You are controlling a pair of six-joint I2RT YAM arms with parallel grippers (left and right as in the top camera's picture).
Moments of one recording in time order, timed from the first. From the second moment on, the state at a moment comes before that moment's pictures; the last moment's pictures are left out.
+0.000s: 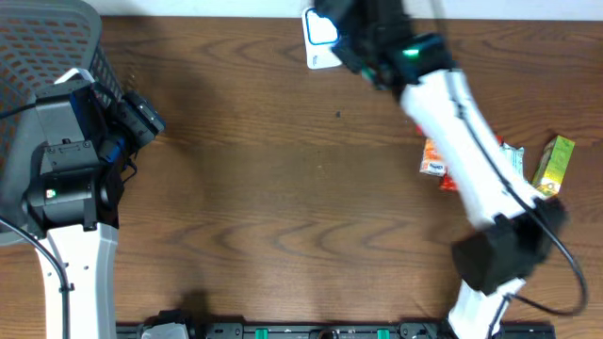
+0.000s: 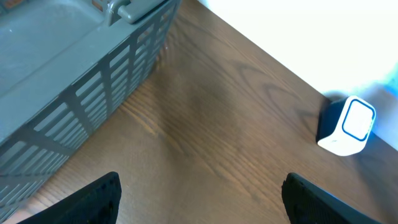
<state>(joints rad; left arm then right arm) 0.16 1.17 1.26 -0.79 -0.01 -0.48 0.41 1.96 1.99 -0.74 0.08 -0.49</state>
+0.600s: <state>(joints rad) 0.16 1.17 1.26 -0.79 -0.01 -0.48 0.09 1.99 1.62 -1.06 -0.19 -0.19</state>
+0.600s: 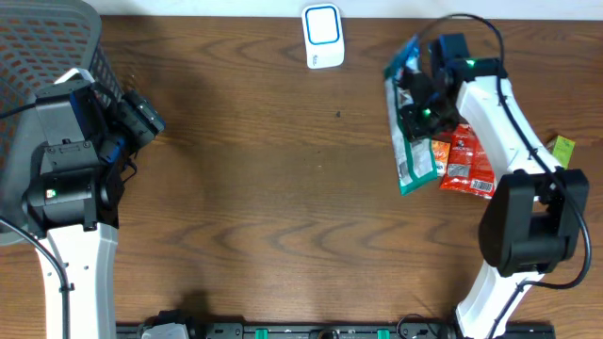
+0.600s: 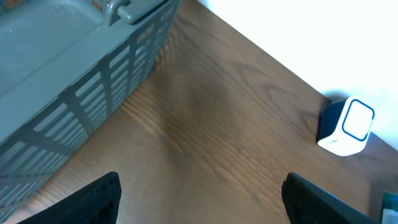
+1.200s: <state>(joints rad) 0.16 1.17 1.26 -0.79 -0.01 -0.48 0.05 1.99 1.58 -1.03 -0.14 -0.14</state>
